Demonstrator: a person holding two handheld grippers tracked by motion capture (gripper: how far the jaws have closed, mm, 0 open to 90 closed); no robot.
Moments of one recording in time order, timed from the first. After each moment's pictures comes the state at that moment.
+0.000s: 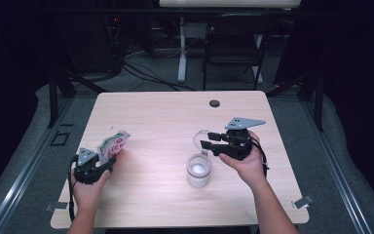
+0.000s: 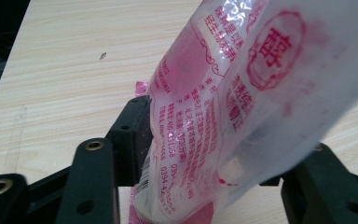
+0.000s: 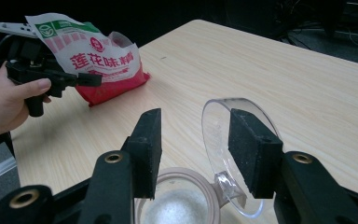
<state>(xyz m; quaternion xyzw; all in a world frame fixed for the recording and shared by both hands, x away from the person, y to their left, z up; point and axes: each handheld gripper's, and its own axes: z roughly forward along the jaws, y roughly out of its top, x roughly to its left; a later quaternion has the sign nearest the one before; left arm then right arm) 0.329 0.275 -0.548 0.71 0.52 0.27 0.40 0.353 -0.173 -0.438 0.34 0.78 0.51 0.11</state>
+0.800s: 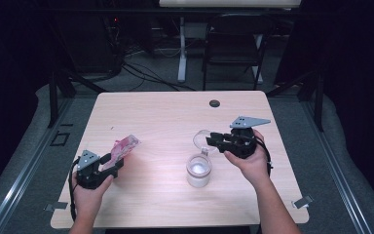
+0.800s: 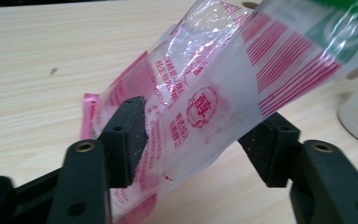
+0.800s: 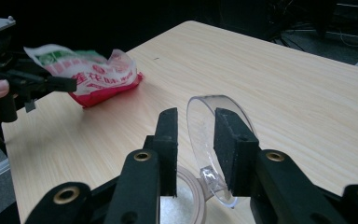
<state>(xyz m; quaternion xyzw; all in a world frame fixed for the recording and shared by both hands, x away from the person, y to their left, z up) 0.304 0.252 -0.523 0.72 0.48 0.22 0.44 0.354 -0.185 -0.435 0.35 0.78 0.51 0.12</state>
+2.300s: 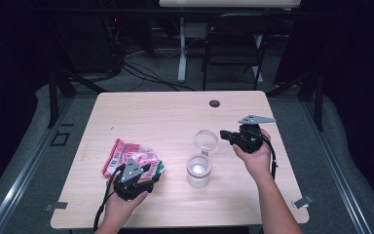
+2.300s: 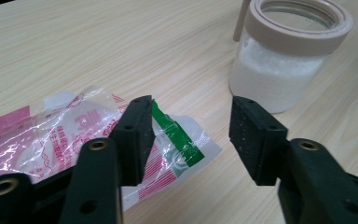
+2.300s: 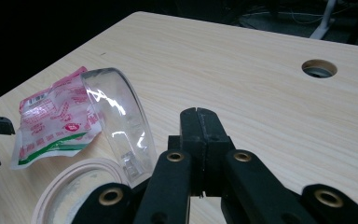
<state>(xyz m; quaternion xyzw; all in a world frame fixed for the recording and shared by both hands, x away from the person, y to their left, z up) 0.287 0.156 -0.523 0.81 0.35 0.19 0.43 0.382 -0.212 -0.464 0.43 0.75 0.48 0.14</state>
